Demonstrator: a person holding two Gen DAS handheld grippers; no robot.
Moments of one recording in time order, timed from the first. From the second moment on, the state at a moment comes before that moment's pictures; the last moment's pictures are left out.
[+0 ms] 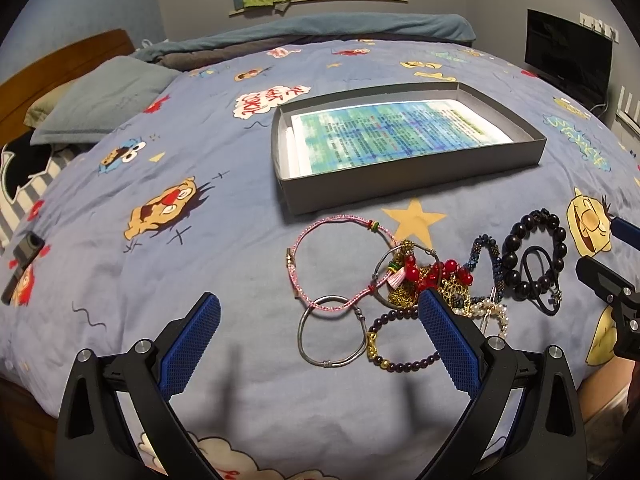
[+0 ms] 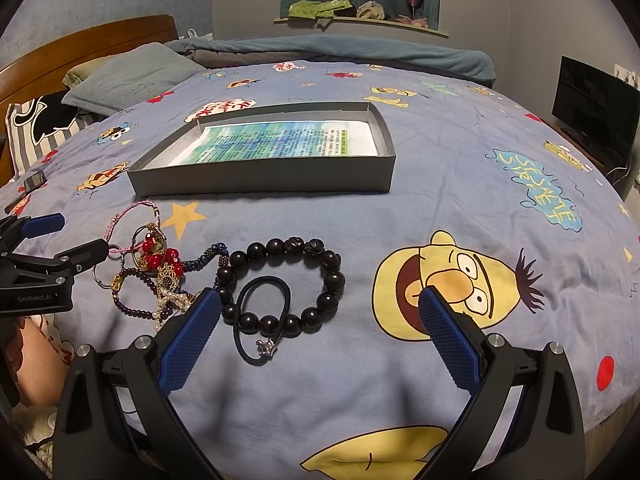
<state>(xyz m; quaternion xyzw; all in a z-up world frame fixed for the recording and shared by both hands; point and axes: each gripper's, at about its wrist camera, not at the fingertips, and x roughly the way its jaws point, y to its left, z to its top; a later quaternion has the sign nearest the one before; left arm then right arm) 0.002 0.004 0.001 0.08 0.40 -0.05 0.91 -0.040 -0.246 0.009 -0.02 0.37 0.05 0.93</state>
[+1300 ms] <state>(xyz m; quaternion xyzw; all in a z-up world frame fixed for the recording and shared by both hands) 0.004 0.005 0.000 0.07 0.41 -0.05 0.91 -0.038 -0.245 0.009 -0.02 0.37 0.05 0.93</state>
